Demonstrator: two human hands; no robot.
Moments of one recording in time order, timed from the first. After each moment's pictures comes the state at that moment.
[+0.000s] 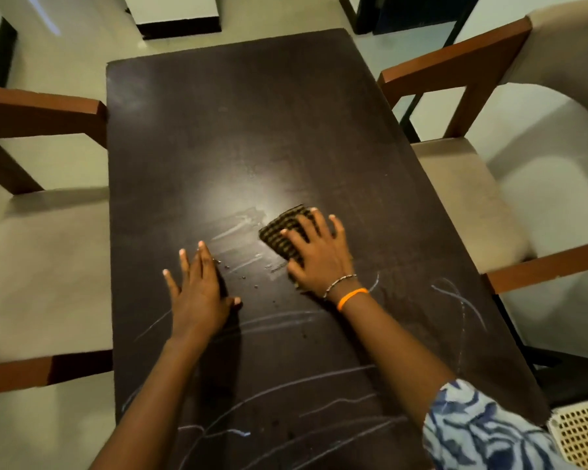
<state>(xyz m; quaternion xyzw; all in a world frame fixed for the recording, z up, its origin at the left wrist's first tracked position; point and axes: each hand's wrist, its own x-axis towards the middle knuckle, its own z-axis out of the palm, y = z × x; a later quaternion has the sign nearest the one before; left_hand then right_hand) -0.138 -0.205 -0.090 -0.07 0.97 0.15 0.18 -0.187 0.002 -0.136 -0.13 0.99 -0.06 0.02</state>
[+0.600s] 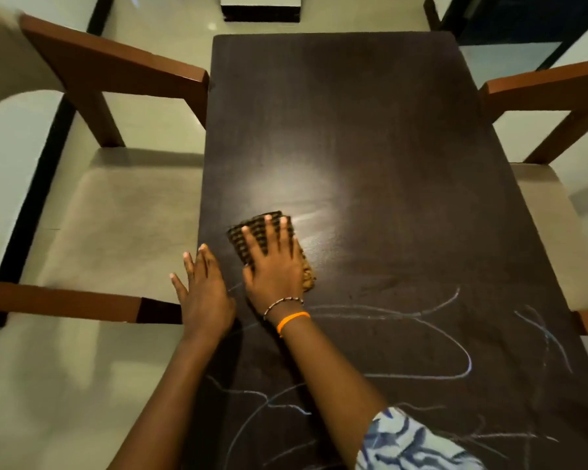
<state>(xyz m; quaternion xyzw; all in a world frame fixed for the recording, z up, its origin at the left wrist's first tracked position) -0.102 -0.298 -0.102 -0.20 0.95 0.18 0.15 -0.148 -0.199 -0.141 -0.13 0.98 -0.15 0.05</state>
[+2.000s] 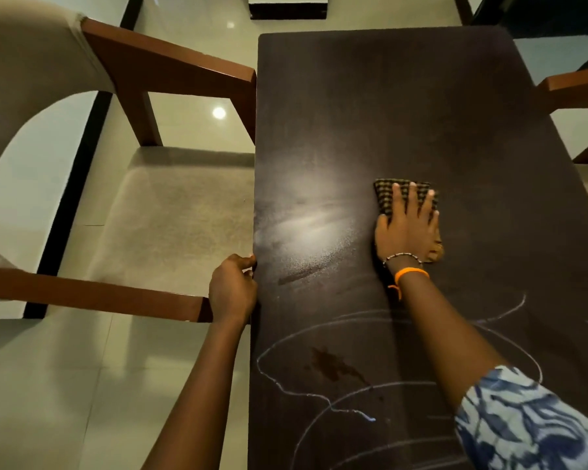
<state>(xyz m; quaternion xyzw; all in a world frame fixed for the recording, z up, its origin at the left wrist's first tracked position) -0.119 -0.353 -0.105 -0.29 0.89 0.34 0.07 -0.232 -0.115 -0.144 0.07 0.99 -0.11 0.01</state>
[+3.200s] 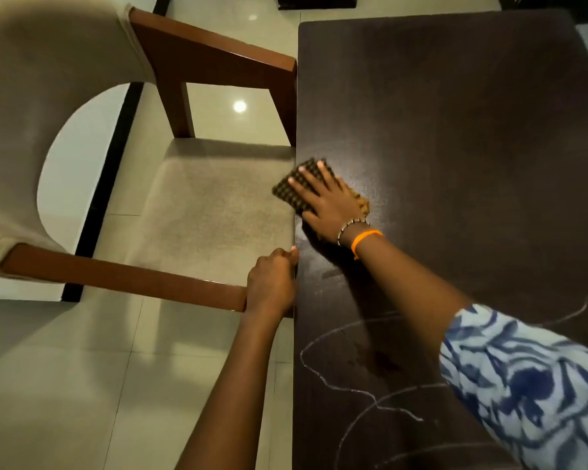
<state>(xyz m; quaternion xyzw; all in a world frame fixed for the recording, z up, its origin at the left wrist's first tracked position) -0.115 -0.371 -0.081 -0.16 0.93 0.26 0.19 -0.253 -0.269 -0.134 -0.31 0.94 -0.07 0.11</state>
